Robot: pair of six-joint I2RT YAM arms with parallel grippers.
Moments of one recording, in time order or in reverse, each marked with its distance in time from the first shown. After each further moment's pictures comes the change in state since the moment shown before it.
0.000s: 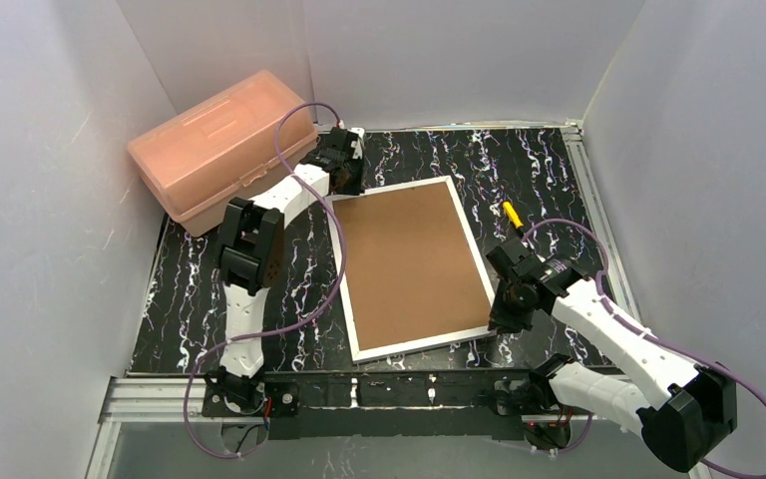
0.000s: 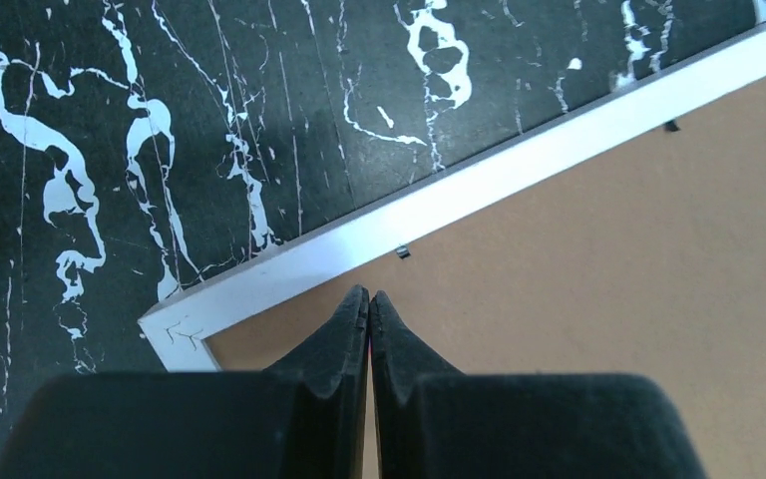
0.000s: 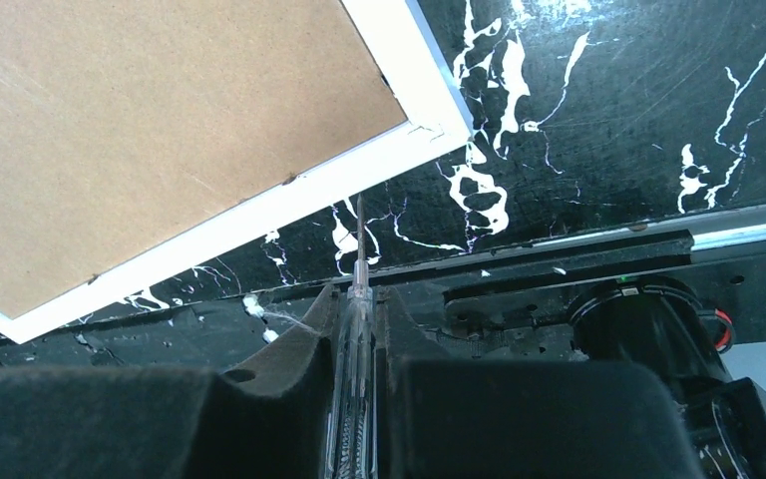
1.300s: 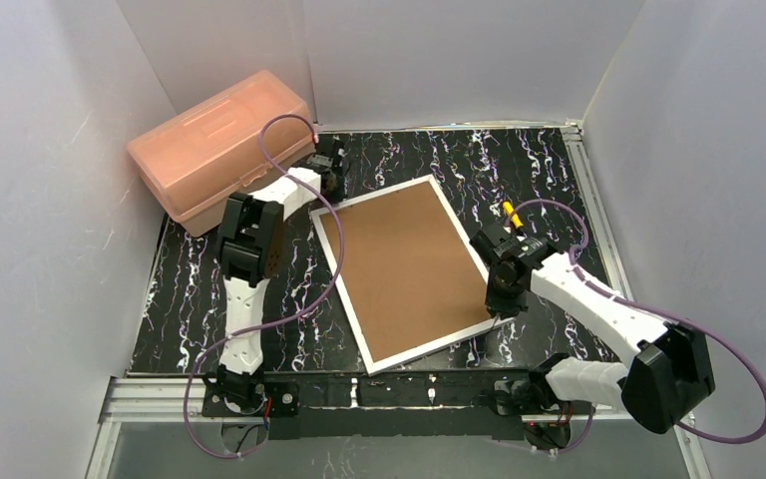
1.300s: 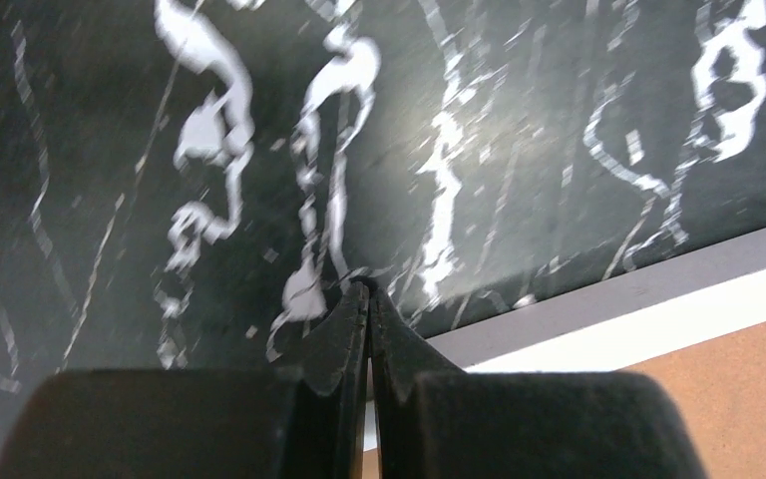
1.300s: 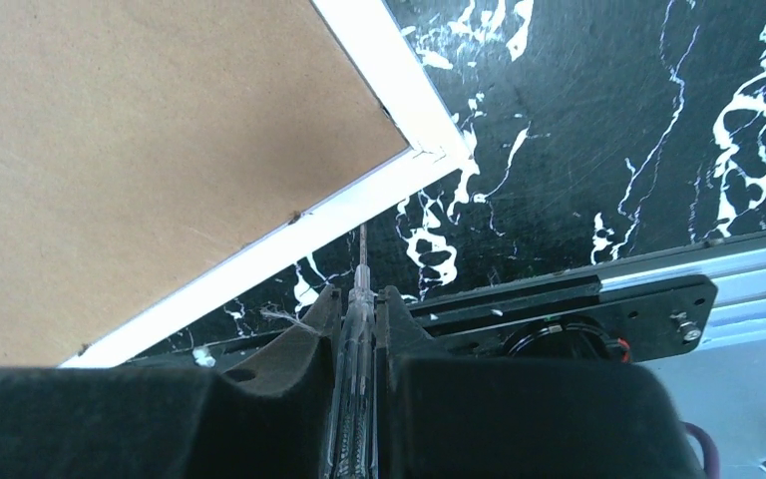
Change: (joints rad) left arm 0.068 0.124 0.035 -0.022 -0.117 -0.119; right arm 0.000 0.186 0.087 0.026 0.112 -0.122
